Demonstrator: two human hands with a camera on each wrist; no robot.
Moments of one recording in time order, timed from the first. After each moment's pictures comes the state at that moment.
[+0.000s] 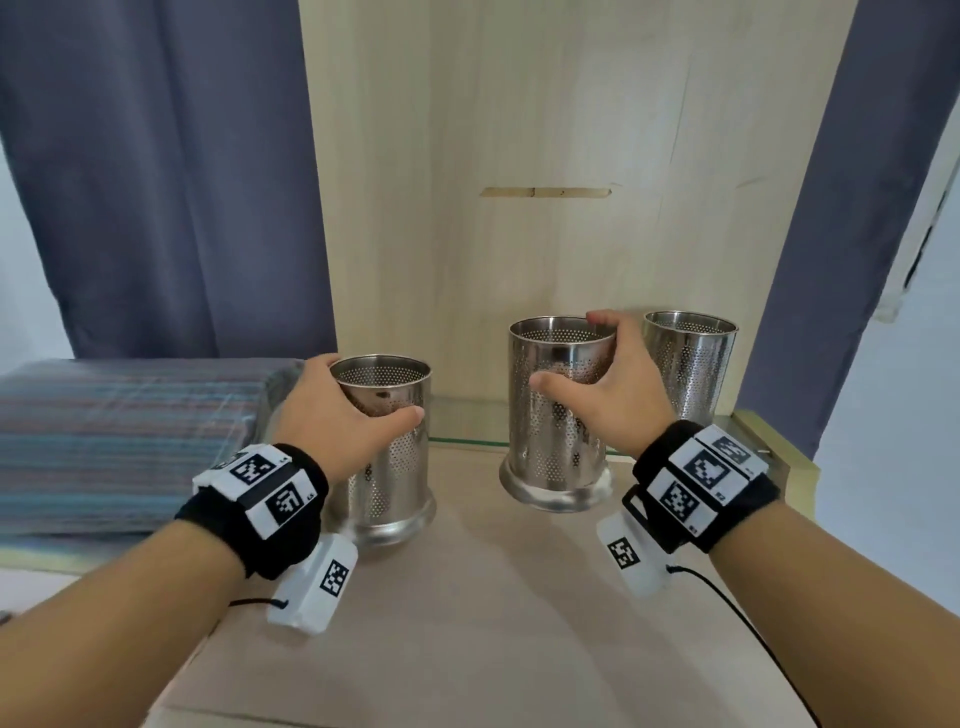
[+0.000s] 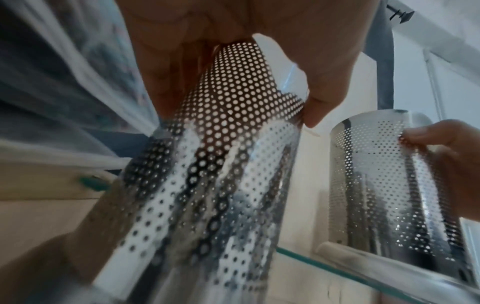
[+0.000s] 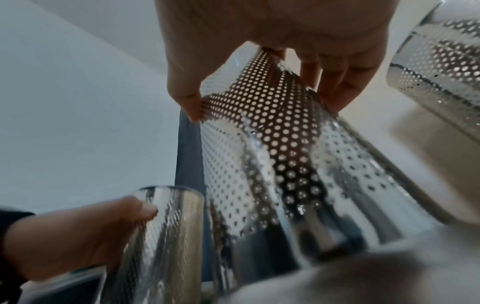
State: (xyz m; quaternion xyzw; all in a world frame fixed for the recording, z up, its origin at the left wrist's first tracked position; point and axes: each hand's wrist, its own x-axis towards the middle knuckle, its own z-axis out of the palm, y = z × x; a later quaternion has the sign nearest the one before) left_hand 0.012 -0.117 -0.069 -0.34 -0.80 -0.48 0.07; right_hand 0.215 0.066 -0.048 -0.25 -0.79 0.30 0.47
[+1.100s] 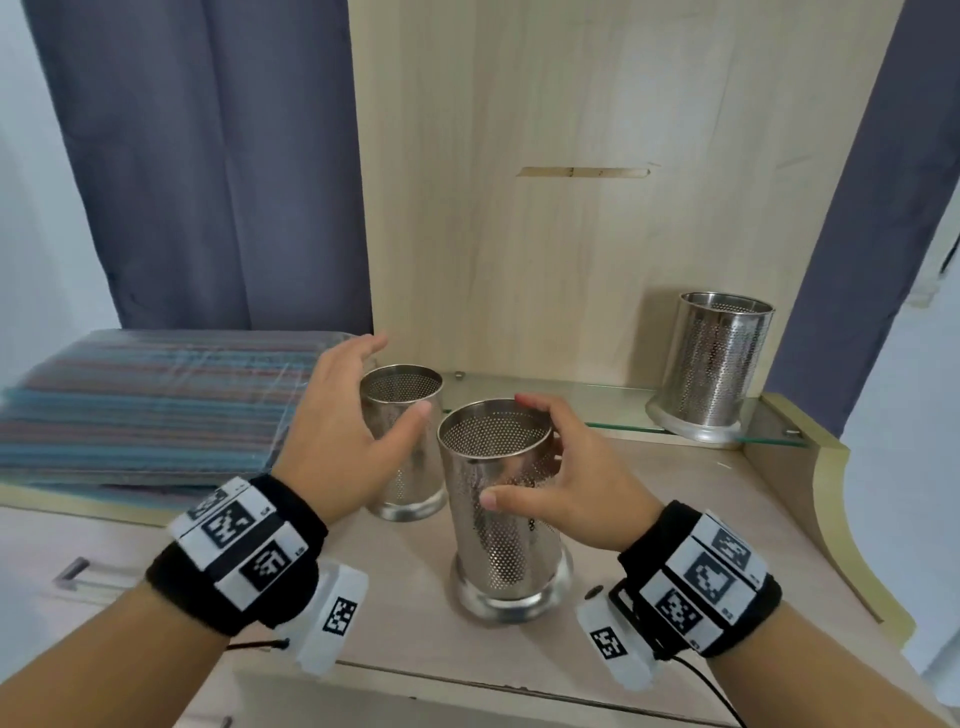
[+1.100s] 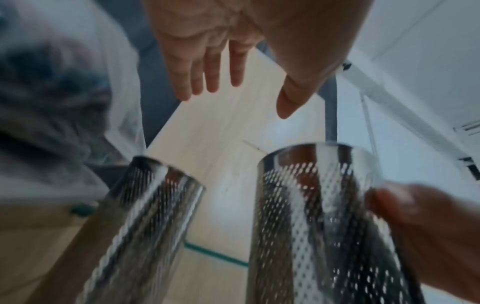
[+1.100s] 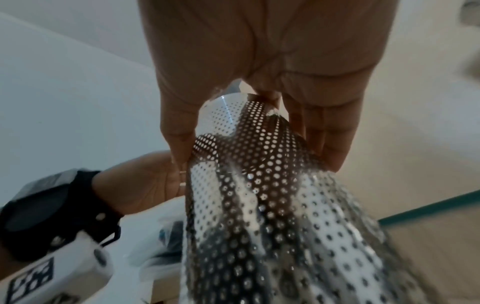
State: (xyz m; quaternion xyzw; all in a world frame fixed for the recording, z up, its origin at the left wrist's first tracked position) left_hand 0.027 -0.181 -0.083 -0.49 -0.71 -0.48 0.18; right_hand 0.209 -0.027 -0.104 -0.14 -0.86 0.38 0.30
